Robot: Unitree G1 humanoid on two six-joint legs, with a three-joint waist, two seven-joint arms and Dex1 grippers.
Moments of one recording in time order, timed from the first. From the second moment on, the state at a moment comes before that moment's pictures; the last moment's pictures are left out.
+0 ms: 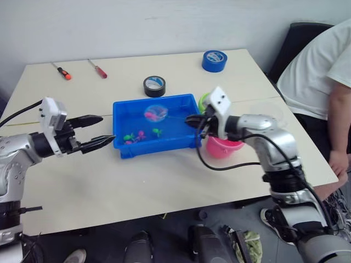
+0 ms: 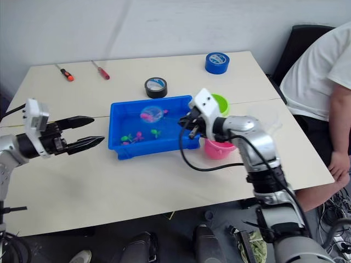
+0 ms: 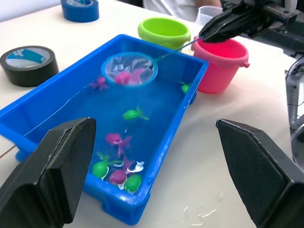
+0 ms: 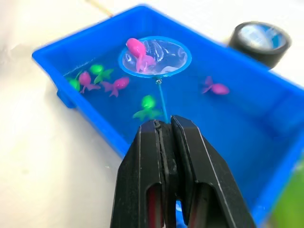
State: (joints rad) left arm -0.39 0.88 0.31 -0.01 -0.58 0.53 -1.04; right arm -0.76 -0.48 0.08 -0.09 0.26 0.75 0.83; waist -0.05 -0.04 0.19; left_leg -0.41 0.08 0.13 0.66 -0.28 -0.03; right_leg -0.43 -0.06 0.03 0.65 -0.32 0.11
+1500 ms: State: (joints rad) left arm -0.90 0.63 0.02 0.61 -0.34 0.22 -1.35; right arm 0.24 -0.97 -0.33 -0.64 -0.39 0.02 0.60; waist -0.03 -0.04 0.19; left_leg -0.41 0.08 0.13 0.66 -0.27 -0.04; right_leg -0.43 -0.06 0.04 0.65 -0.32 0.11
